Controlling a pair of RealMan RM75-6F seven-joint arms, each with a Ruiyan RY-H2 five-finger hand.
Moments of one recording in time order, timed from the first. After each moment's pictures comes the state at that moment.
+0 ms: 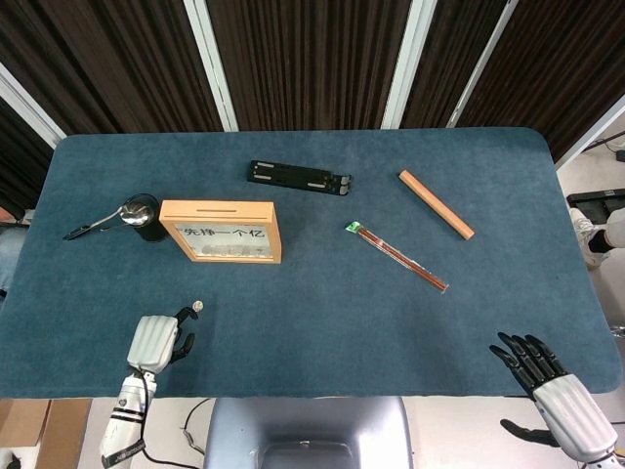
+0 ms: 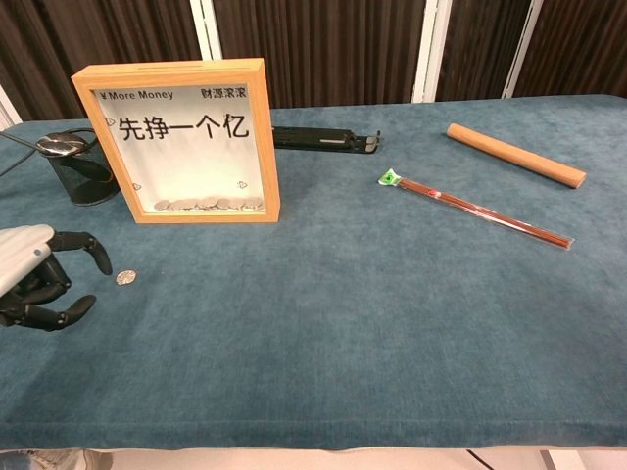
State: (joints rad) left arm -0.38 -1.66 0.01 -1.40 1.28 1.37 0.27; right arm -0.01 -0.97 -0.18 -1.62 -1.93 1.61 0.12
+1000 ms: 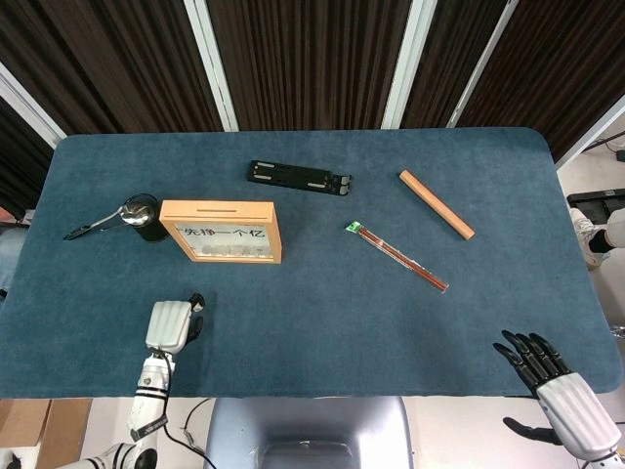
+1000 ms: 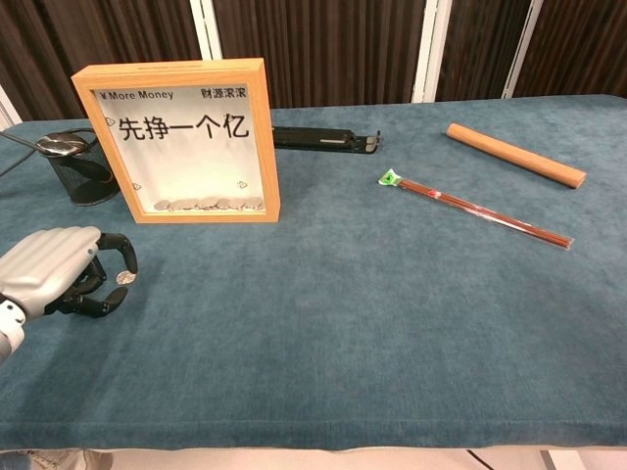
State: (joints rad) left arm -0.42 -1.86 -0.11 -1.09 1.27 1.27 0.32; right arm 0.00 -0.96 -0.18 -1.62 -1.91 1.61 0.12
